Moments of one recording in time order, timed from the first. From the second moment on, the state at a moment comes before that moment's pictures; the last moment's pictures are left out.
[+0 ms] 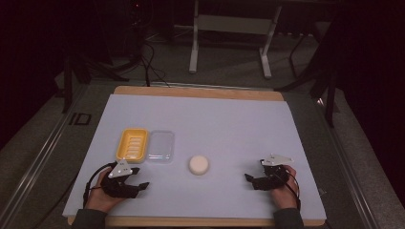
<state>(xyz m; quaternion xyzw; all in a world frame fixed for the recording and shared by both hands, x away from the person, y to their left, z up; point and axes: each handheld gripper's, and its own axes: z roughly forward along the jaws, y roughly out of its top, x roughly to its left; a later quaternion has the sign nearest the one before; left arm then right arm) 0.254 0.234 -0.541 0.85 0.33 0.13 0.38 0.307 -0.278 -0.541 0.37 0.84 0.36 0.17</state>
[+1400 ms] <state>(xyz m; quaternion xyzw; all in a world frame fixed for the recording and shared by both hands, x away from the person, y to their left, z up) 0.293 0.170 -0.498 0.89 0.23 0.12 0.37 0.294 -0.278 -0.539 0.33 0.83 0.38 0.22</state>
